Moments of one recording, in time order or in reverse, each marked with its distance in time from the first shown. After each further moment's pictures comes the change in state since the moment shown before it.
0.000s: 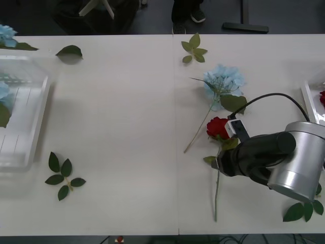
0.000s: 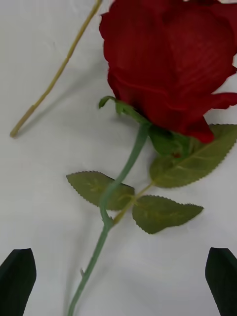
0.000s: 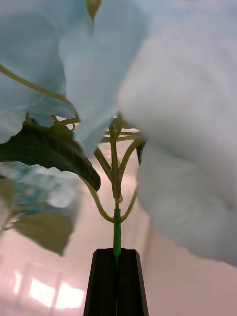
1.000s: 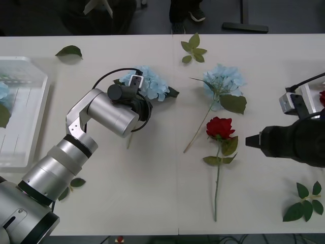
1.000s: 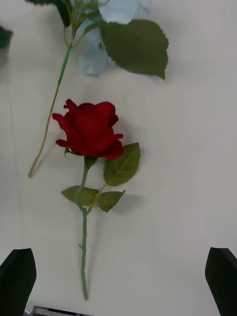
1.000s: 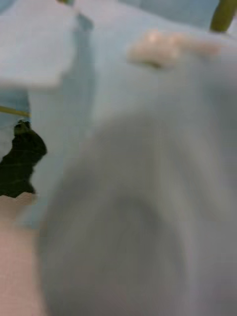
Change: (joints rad) right arm 0.359 -0.101 -0.643 -0.262 -0.264 0.134 0.057; left arm -0.154 -0.342 -0.939 0.580 -0.211 -0.683 0.313
